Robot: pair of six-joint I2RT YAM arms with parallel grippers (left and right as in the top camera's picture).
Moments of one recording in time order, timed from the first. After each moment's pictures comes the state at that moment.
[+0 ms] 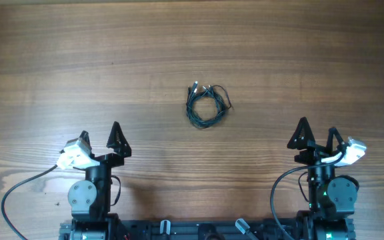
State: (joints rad) left arm 0.00 0.01 0.01 -0.06 -0.08 -0.45; right arm 0.00 0.01 0.05 -0.10 0.11 0.47
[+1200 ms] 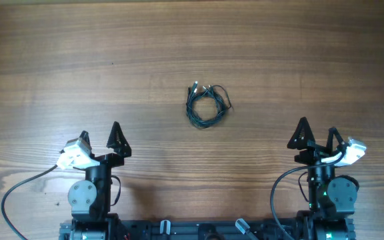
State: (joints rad) left arm 0.00 0.01 0.01 -0.06 -0.08 -0.45; right arm 0.00 0.01 0.05 -0.10 0.11 0.47
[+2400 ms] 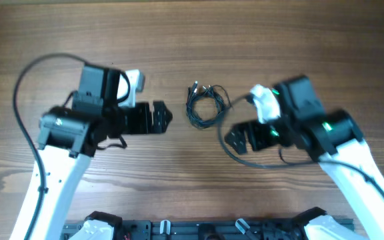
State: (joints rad) left arm -0.26 1.22 1.33 -1.17 0.31 -0.31; right arm 0.44 1.27 1.22 -1.11 -0.29 0.16
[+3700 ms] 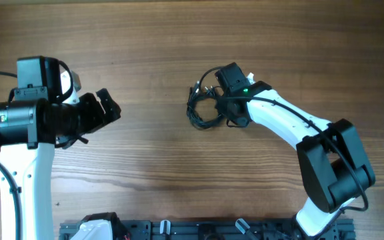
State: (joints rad) left arm 0.08 1.25 1.46 -1.43 0.21 -0.40; right arm 0.49 1.86 1.15 -0.57 0.06 1.04
